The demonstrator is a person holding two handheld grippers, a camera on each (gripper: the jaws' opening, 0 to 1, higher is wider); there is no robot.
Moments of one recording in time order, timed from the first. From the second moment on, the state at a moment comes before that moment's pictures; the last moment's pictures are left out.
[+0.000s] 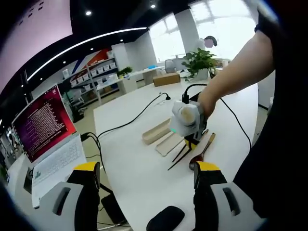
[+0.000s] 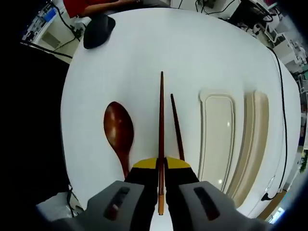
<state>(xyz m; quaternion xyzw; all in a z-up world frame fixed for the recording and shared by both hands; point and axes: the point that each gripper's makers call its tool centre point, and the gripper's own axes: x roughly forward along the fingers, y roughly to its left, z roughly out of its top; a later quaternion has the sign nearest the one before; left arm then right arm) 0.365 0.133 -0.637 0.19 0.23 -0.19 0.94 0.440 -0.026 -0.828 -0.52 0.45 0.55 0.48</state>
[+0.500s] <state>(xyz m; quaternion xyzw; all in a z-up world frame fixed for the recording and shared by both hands) 0.340 0.155 -0.637 0.19 0.24 -0.15 0.94 0.440 -0.026 -0.826 -0.50 0.44 0.58 0.48</state>
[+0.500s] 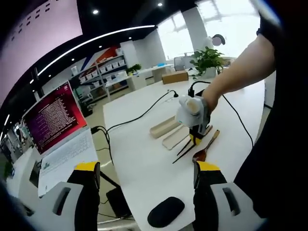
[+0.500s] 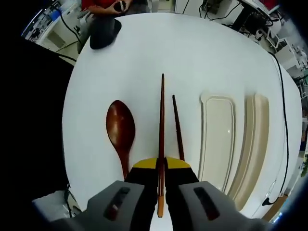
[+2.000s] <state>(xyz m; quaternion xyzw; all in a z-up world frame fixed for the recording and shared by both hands) 0.356 0.162 -0.625 0.17 0.23 -0.13 0.95 0.438 -0.026 -0.825 -0.53 0.42 0.57 0.47</state>
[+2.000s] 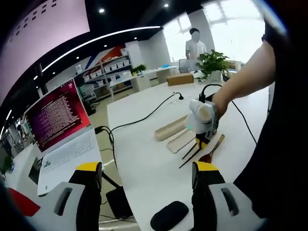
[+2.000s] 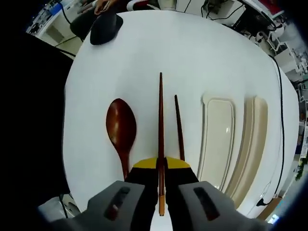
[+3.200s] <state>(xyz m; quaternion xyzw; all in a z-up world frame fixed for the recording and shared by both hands) 0.362 0.159 -0.623 0.18 0.23 -0.13 0.95 0.435 -0.027 -0.825 -0.50 0.41 0.58 0.49</state>
